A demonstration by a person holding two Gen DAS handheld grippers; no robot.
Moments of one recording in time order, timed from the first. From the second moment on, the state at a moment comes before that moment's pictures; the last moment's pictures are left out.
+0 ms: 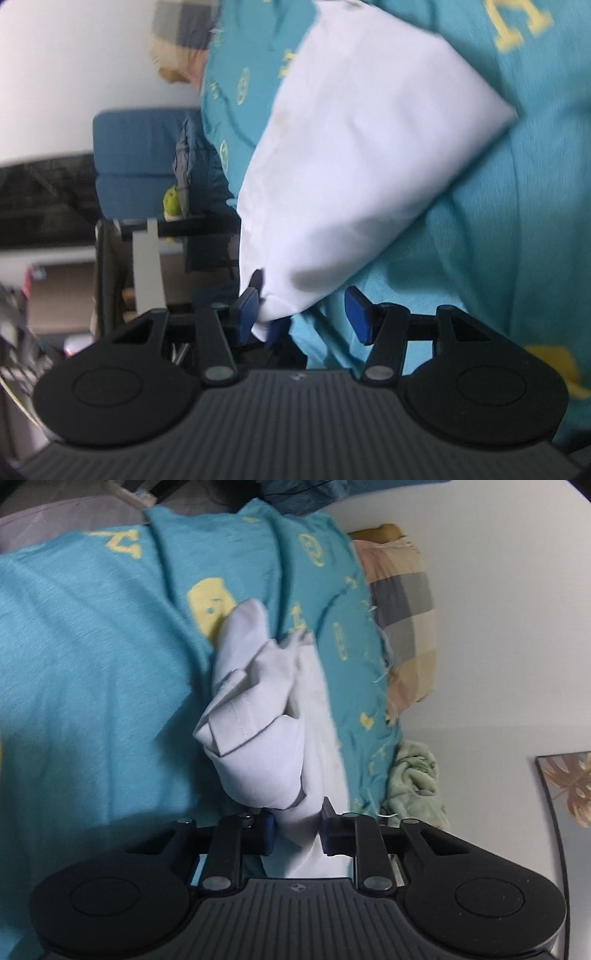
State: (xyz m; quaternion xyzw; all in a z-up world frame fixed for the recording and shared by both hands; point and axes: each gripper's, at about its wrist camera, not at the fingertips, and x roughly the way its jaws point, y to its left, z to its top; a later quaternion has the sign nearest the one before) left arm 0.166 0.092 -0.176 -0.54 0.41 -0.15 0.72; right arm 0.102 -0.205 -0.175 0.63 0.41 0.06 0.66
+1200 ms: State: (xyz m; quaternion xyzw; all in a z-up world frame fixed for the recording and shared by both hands) left arm 0.150 0.070 -0.196 -0.61 0.40 -0.16 0.67; right arm 0.112 -0.256 -0.167 0.64 0.32 -0.01 0.70
